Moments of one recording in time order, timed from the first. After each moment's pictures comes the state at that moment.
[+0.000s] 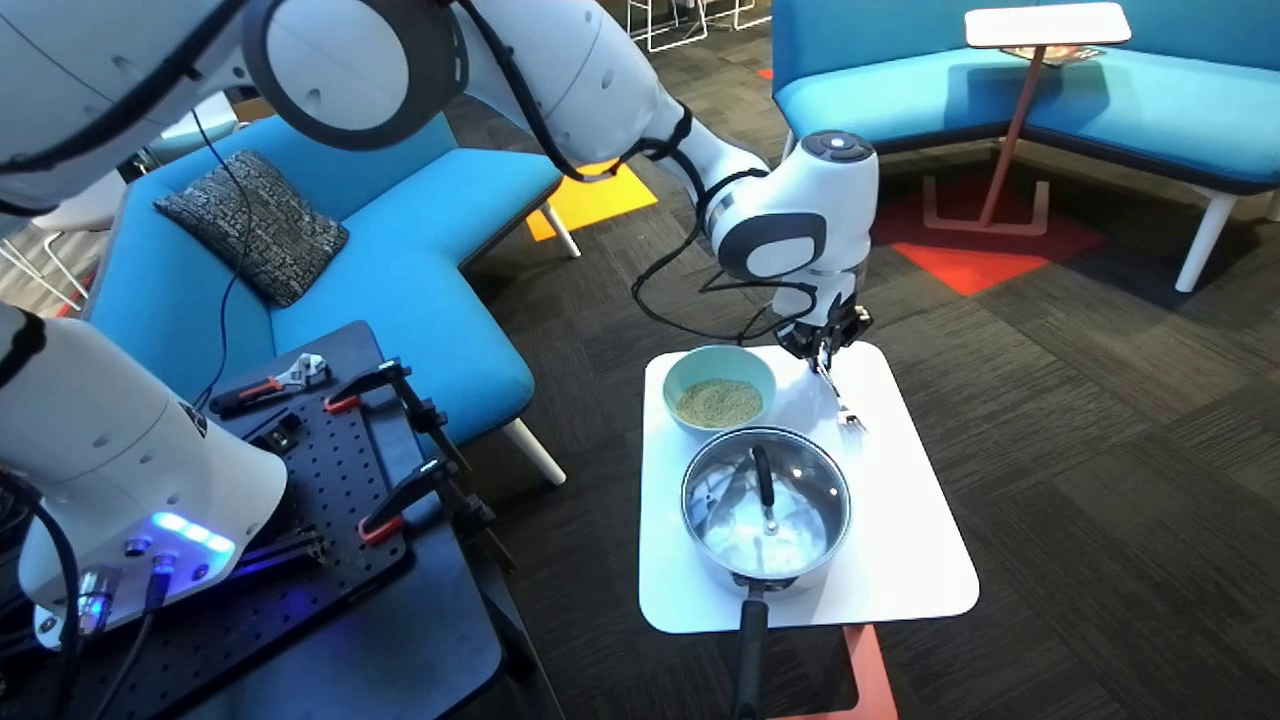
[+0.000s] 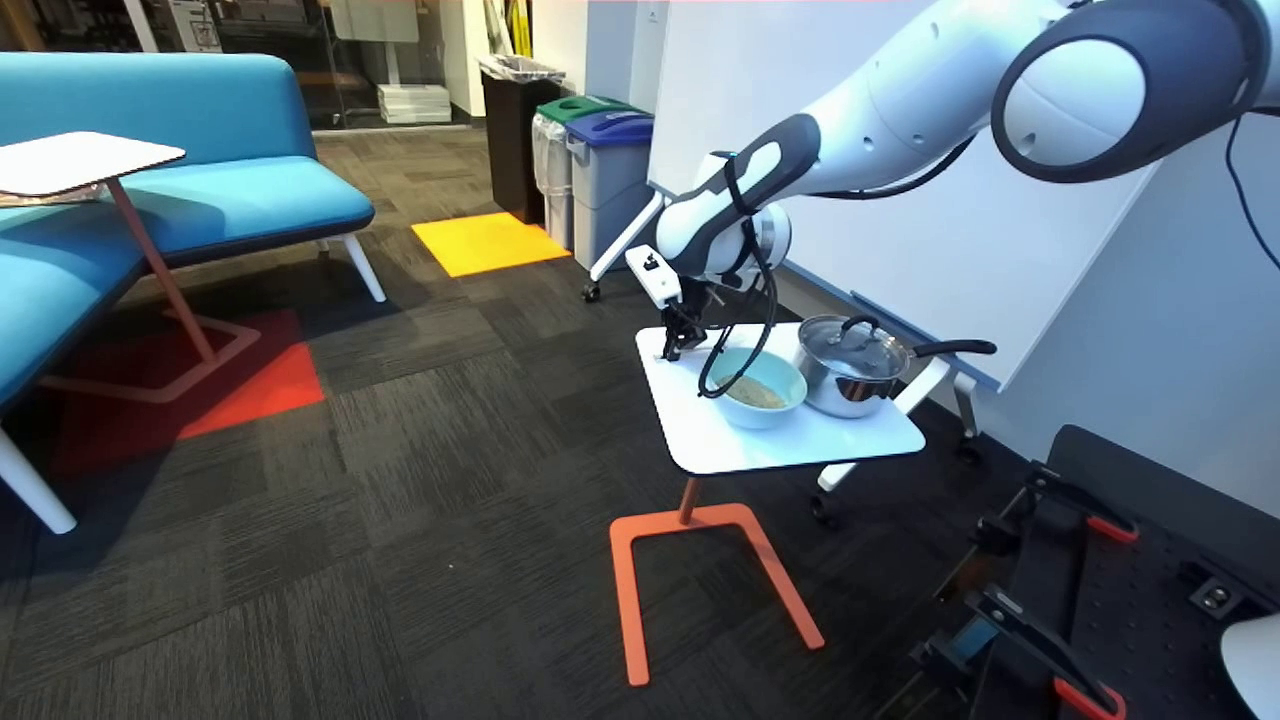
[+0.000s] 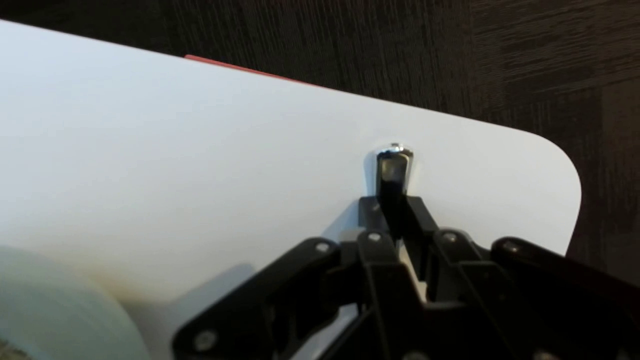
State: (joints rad) arm -0.14 1.27 -0.16 -1.20 0.35 2.54 1.56
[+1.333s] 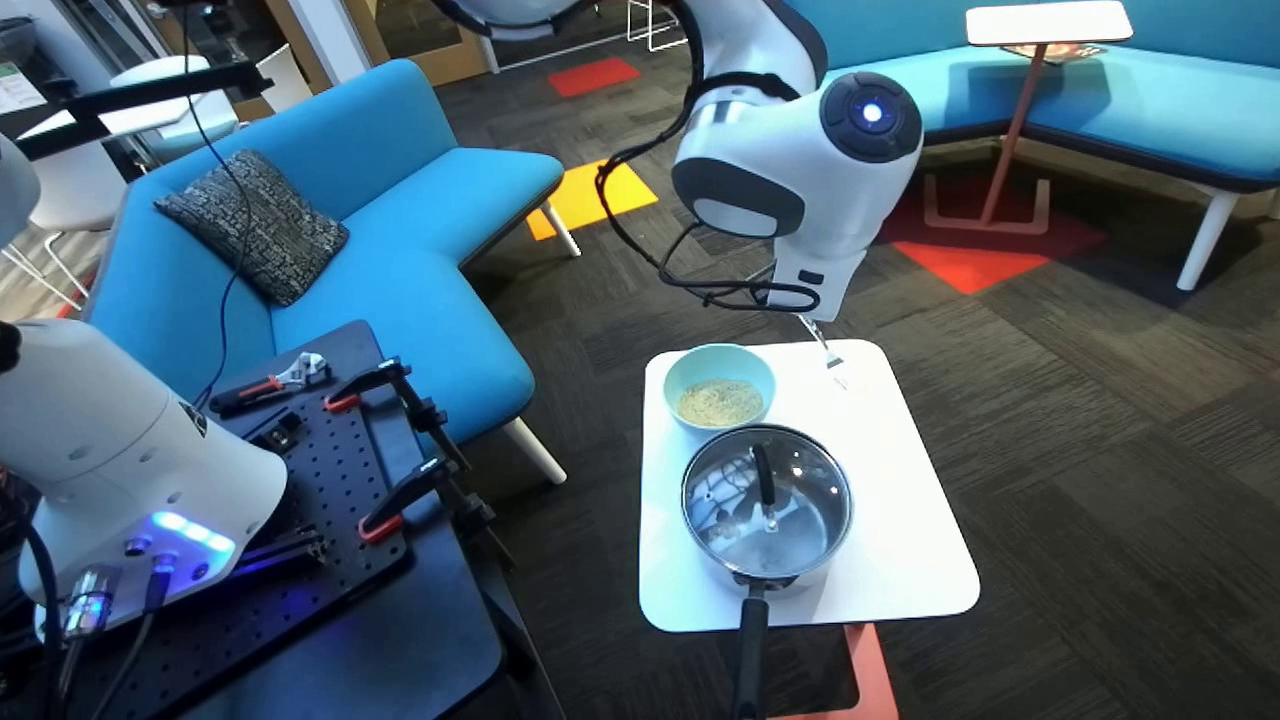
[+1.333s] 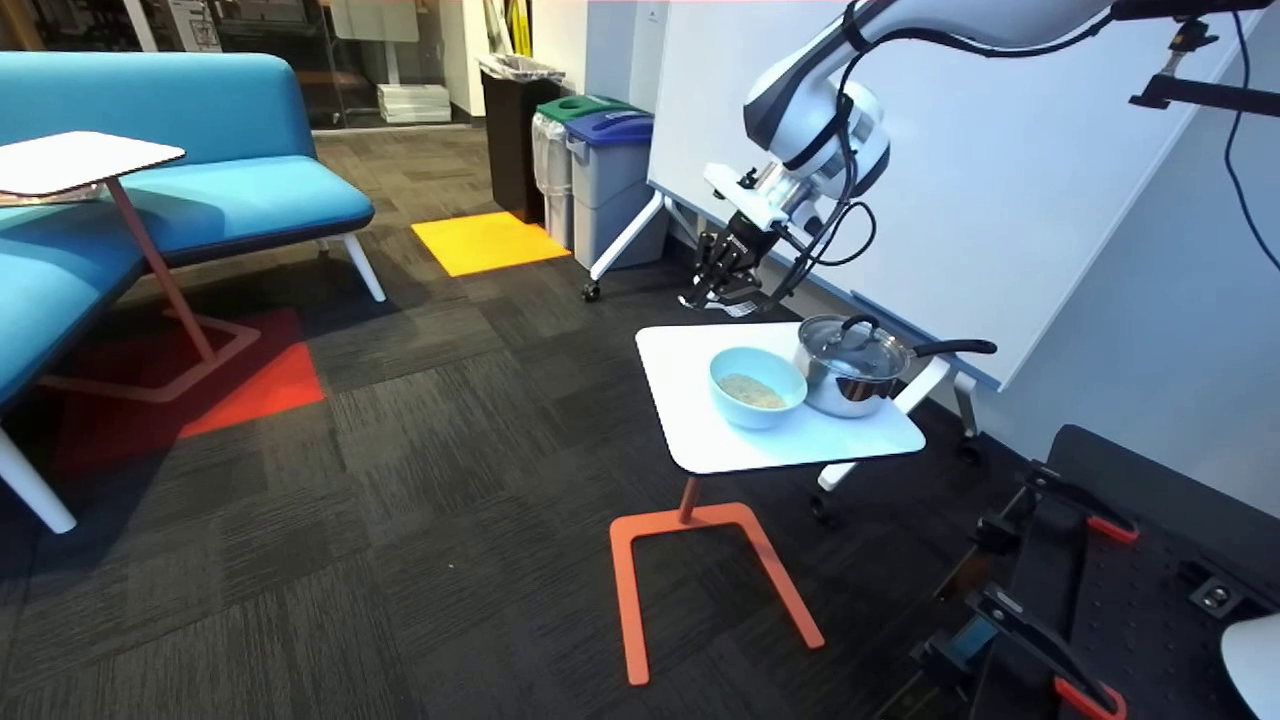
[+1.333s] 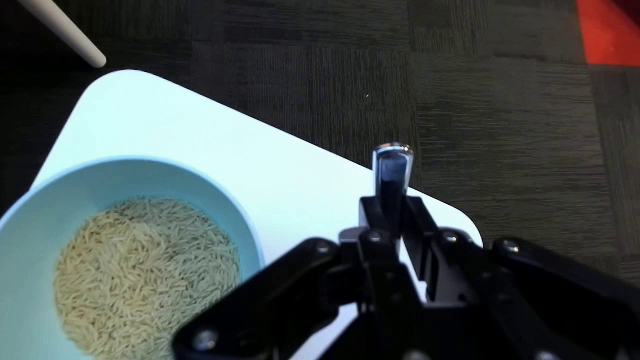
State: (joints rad) arm -0.43 0.84 0.10 -1.67 0.77 2.51 0.79
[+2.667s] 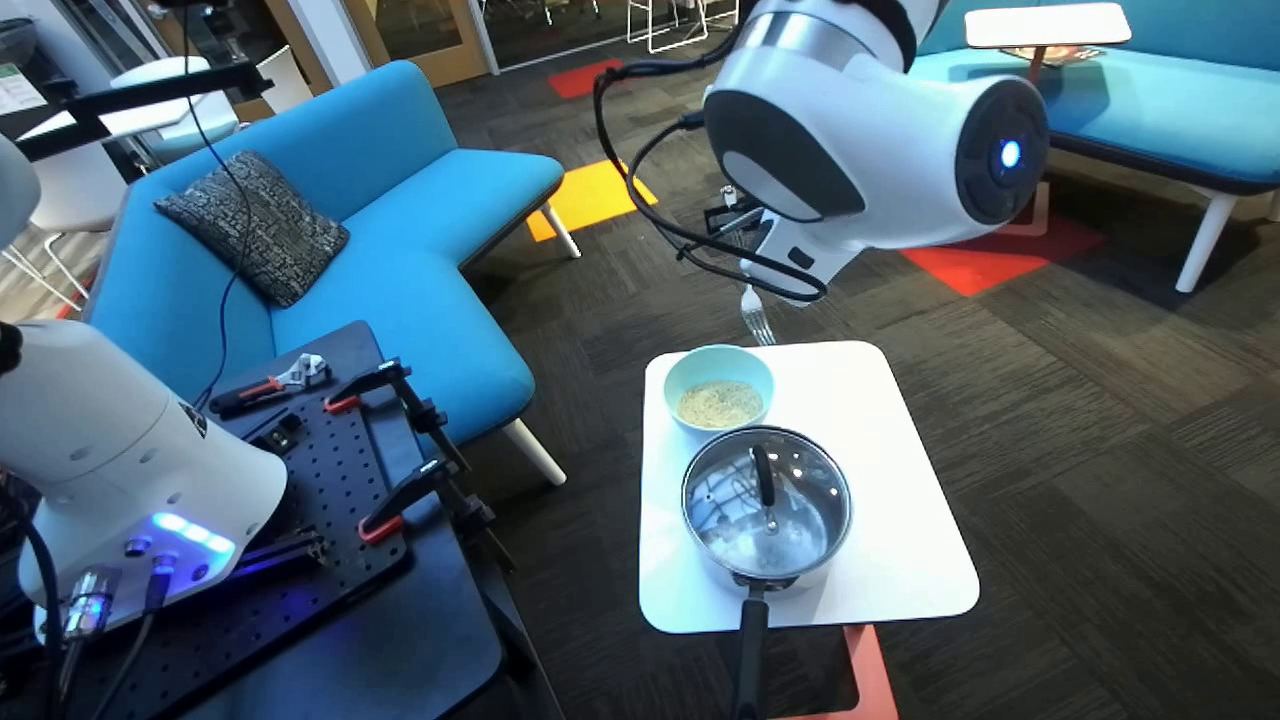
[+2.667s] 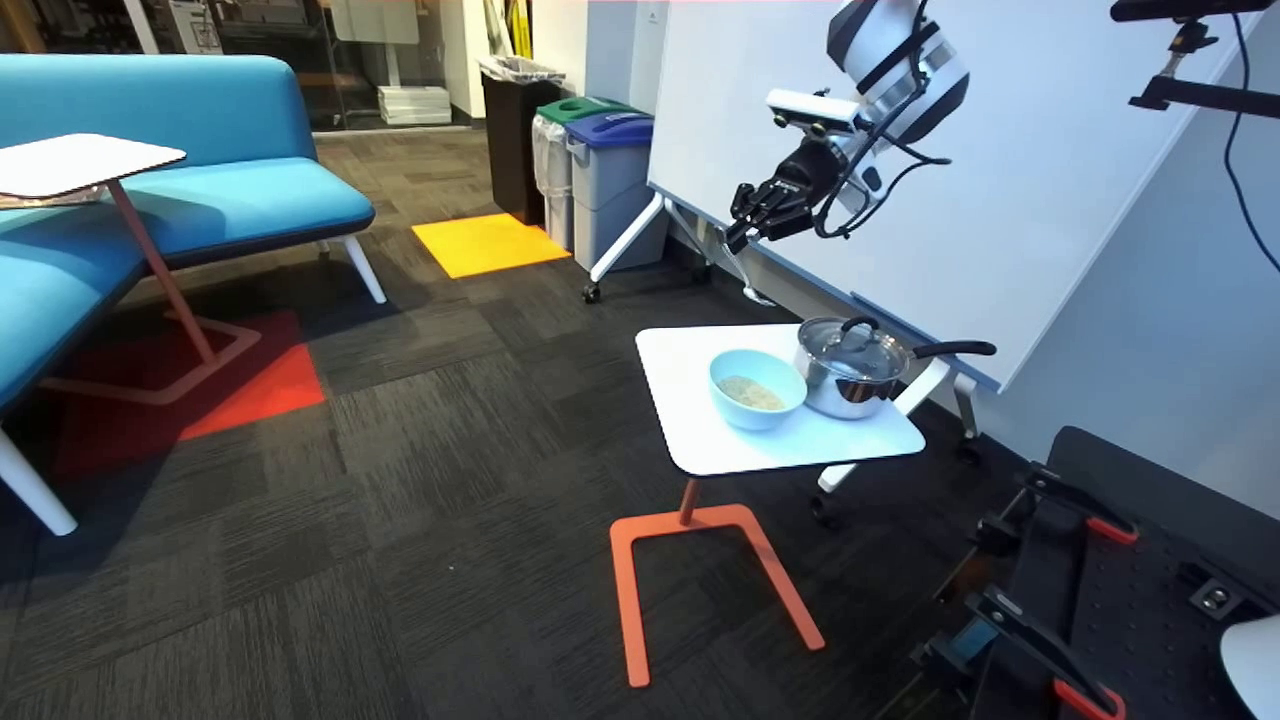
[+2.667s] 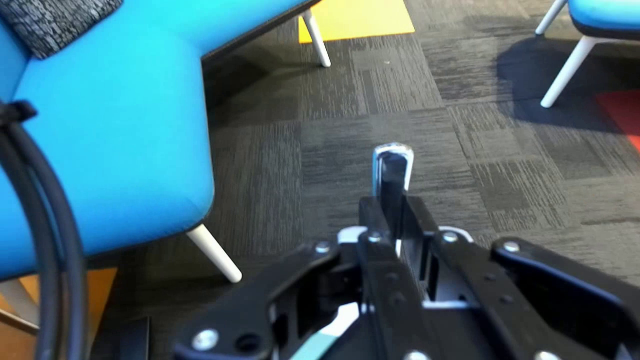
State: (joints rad) arm -0.42 0.70 -0.11 -1.68 1.06 1.77 0.81
